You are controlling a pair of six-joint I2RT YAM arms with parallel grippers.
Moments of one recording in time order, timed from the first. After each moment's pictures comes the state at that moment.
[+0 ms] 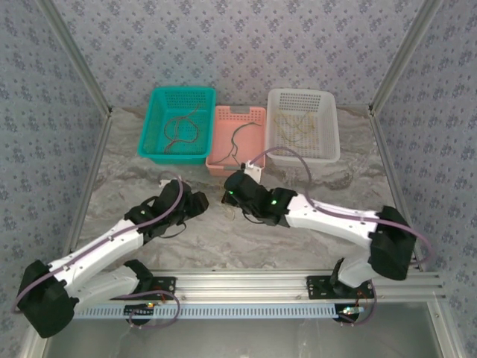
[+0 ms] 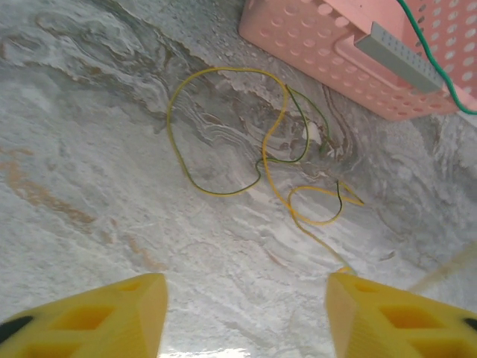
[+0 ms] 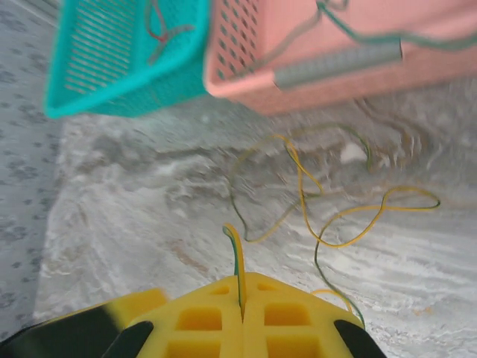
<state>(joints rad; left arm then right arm) -0.72 0.98 0.62 -0.44 -0.13 -0.98 1.06 1.44 1.10 -0.37 0.37 1.06</state>
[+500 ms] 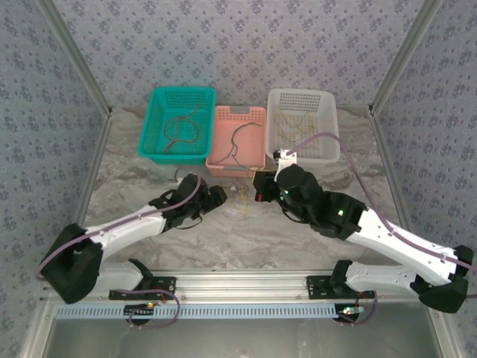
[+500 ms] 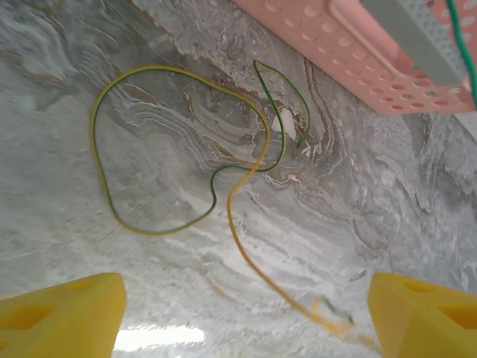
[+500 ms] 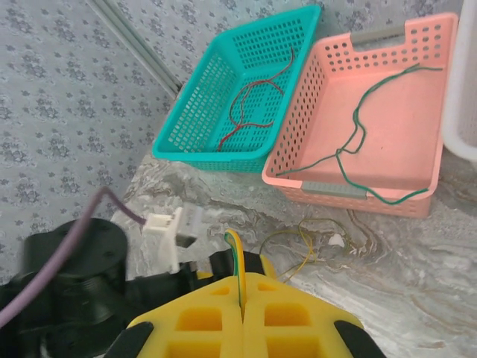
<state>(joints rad) -0.72 1.30 0.64 -0.15 -0.02 -1.11 1.05 1.02 1.13 -0.53 0.39 0.71</state>
